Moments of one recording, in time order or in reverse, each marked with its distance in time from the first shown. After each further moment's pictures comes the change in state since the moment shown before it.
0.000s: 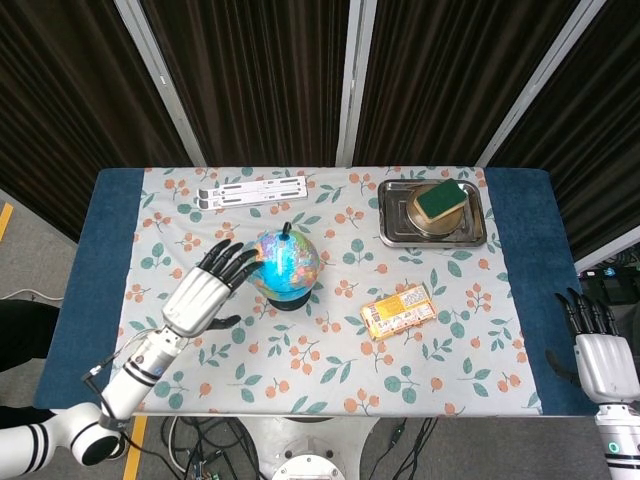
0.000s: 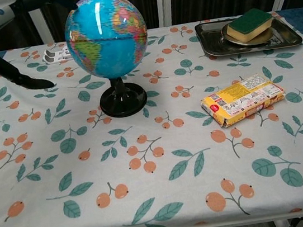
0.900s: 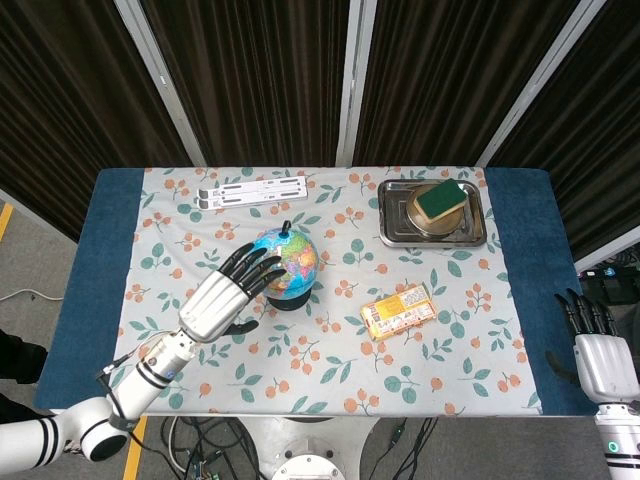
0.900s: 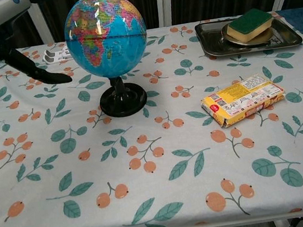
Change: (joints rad) left arm -0.046 -0.037 -0.007 -0.004 0.079 -0.016 -0.020; right arm 0.002 -0.004 -0.002 0.010 0.008 -0.014 0.009
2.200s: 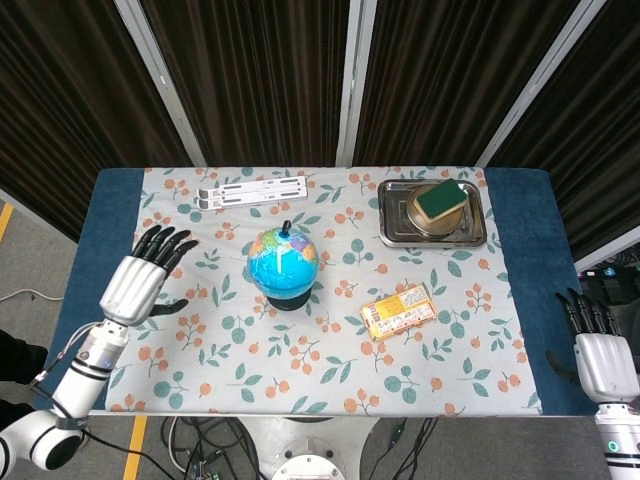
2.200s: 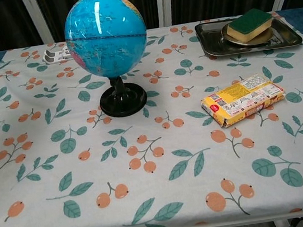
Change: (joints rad) left arm 0.149 0.136 0.026 0.091 -0.128 0.109 -0.127; right arm 0.001 0.005 0.003 -0.014 0.000 0.003 -0.012
